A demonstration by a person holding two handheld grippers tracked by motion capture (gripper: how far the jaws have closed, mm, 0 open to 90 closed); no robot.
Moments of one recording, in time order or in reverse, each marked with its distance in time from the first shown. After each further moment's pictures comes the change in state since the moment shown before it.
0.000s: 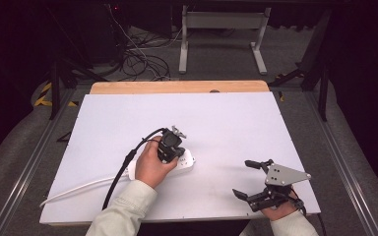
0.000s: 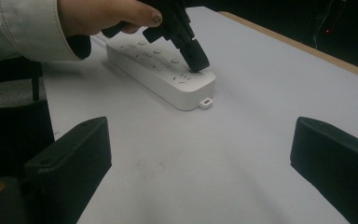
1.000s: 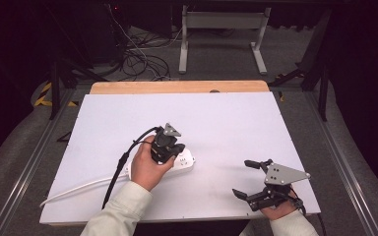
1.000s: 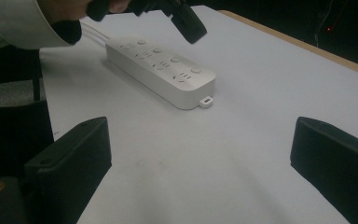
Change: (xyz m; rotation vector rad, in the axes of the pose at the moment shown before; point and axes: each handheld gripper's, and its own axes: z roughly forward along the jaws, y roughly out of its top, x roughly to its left) left arm -0.011 -0.002 -0.046 -0.167 -0.020 0.014; right arm -0.001 -0.001 0.002 0.003 0.002 0.006
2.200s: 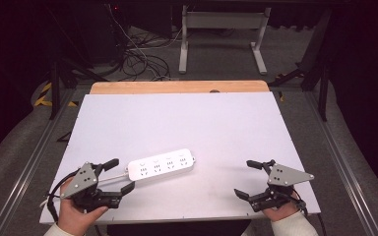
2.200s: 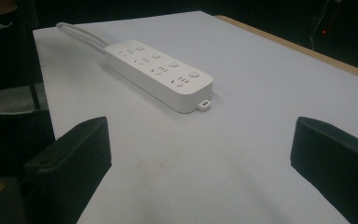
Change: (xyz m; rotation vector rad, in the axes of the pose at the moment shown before) left arm 0.032 -0.170 -0.118 -0.469 0.017 0.035; right arm 0.001 0.000 -0.006 -0.019 -0.012 0.018
